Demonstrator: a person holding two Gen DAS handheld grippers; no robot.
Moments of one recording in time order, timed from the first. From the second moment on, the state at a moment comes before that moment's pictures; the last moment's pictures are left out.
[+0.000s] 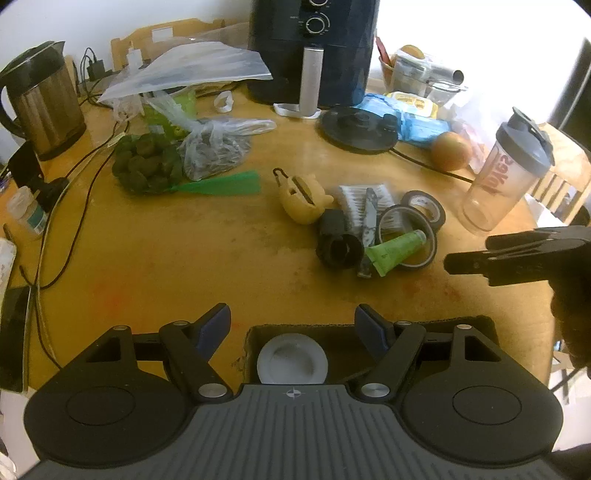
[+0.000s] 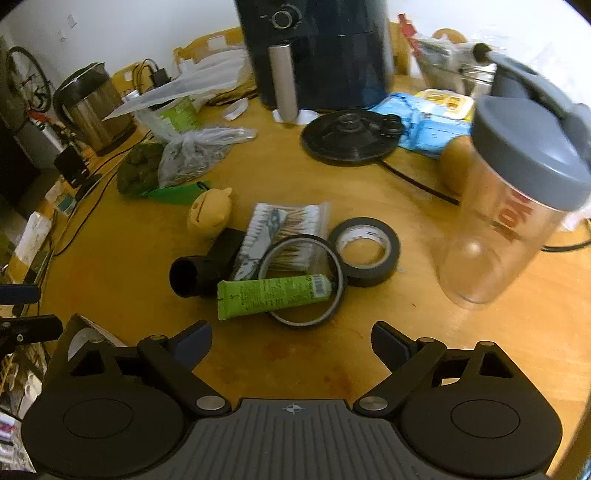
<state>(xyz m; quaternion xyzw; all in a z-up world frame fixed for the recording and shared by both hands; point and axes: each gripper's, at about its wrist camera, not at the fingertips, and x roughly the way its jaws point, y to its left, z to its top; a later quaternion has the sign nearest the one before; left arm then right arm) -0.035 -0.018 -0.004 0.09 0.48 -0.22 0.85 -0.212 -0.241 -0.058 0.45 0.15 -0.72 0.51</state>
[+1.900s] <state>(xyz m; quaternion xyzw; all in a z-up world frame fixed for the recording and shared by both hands) -0.015 0.040 -0.009 0.07 0.48 -0.24 0.84 -0.241 -0.304 -0.098 0.60 0.01 -0.72 0.36</state>
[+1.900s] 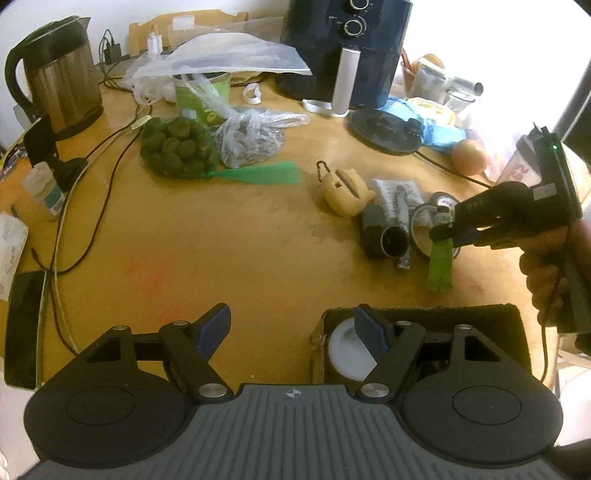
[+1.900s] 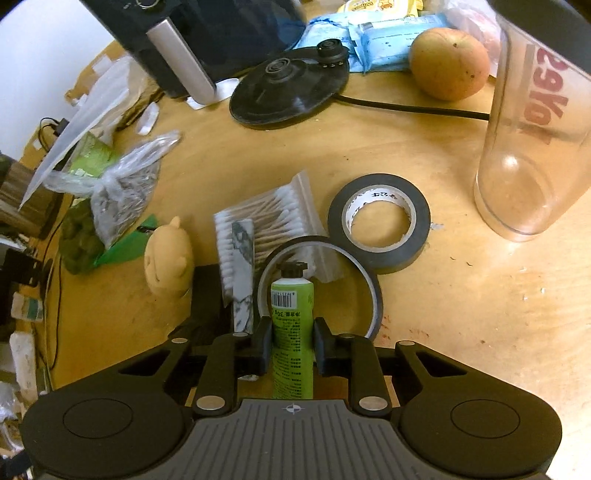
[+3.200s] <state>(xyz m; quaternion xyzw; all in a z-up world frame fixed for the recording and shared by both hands) 0.024 -0.001 -0.012 0.09 0.47 -0.29 0.83 -0.233 -0.253 -0.117 0.51 0.18 -0.77 0.34</state>
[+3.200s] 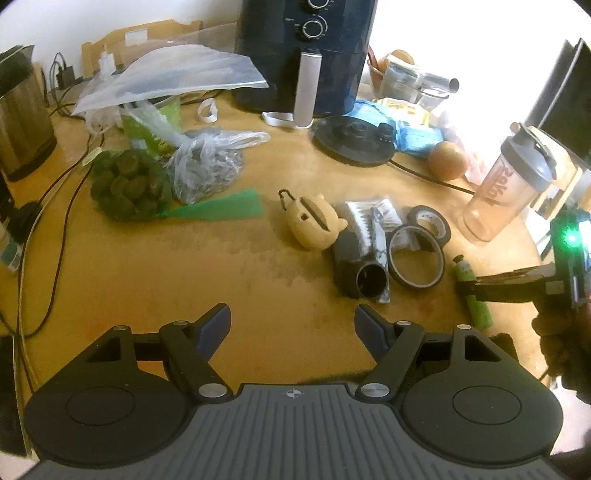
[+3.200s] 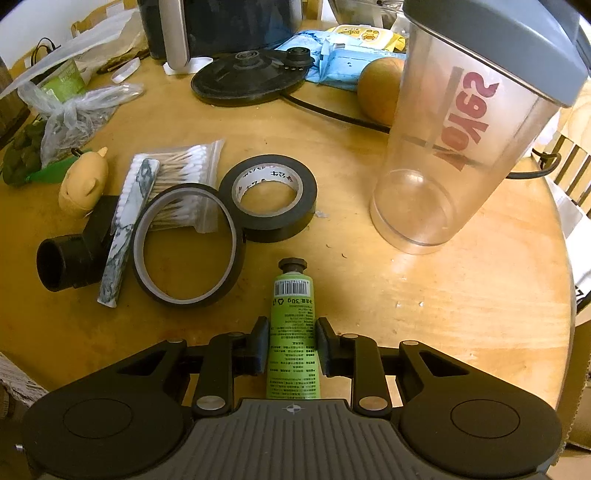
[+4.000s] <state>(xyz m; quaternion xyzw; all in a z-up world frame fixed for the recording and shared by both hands) 0.040 -0.087 -0.041 0.16 0.48 -0.33 0.80 -0.227 -0.221 -0.078 0.50 0.09 -0.80 0.33</state>
